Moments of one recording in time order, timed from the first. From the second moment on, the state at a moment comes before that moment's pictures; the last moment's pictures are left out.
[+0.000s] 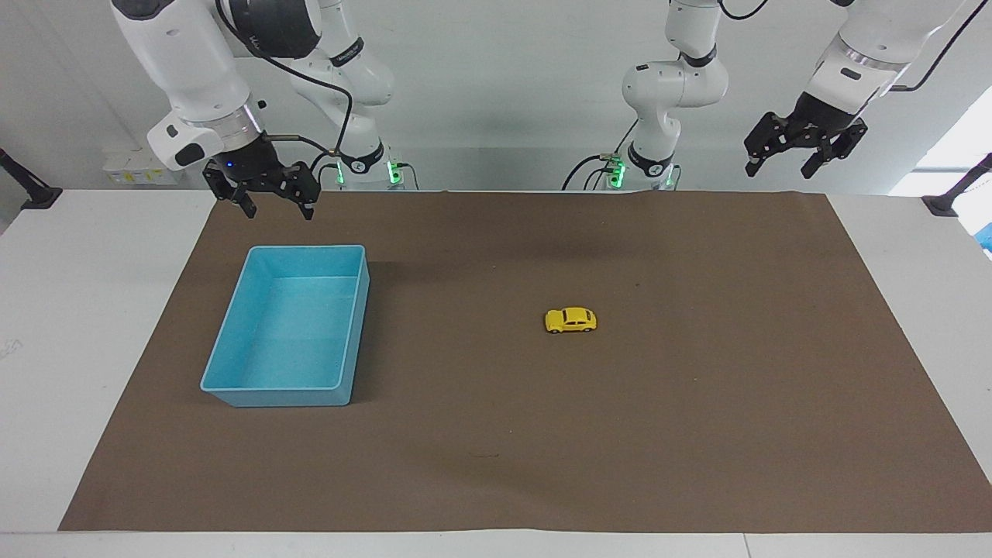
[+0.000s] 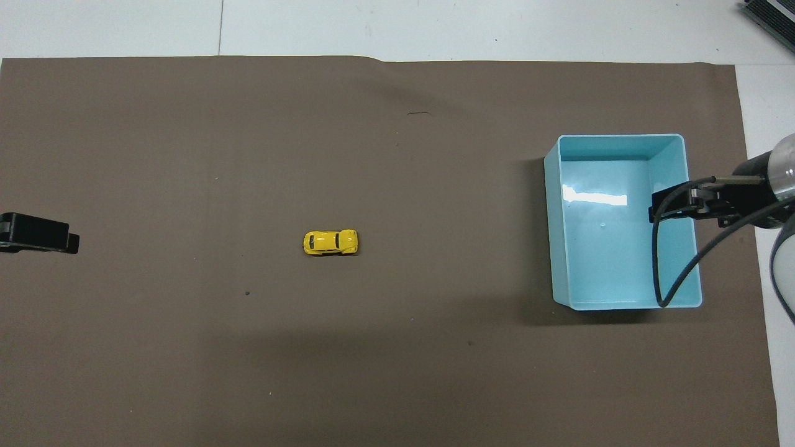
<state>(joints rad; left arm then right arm) 0.00 -0.13 -0.05 -1.60 -0.06 1.45 -0.01 -0.18 -0.01 0.21 -1.62 0.02 1.57 0.11</state>
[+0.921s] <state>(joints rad) 0.00 -0.13 -0.05 -1.63 -0.06 1.45 -0.01 -0.18 -0.01 0.21 -1.62 0.02 1.57 0.11</state>
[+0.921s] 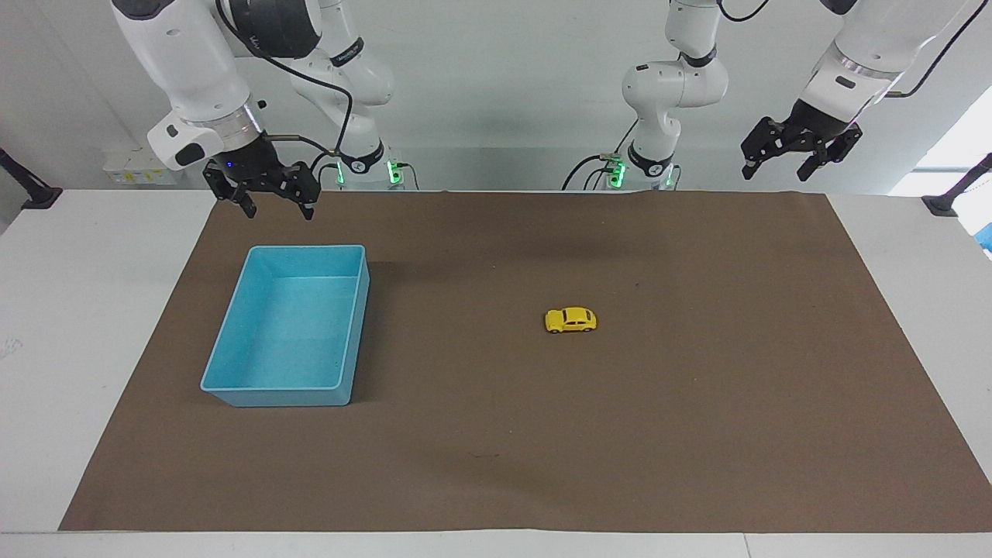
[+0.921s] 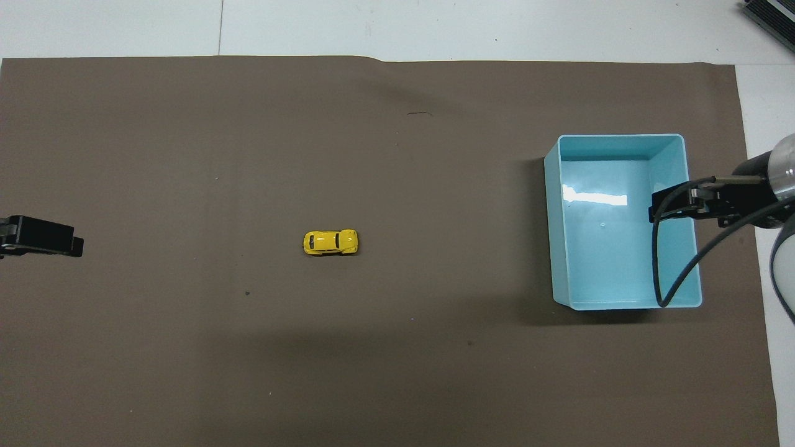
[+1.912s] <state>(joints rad) -0.05 -0.11 -0.06 -1.84 -0.06 1.65 -0.50 -0.18 -0.01 0.21 -1.62 0.02 1.57 0.11</state>
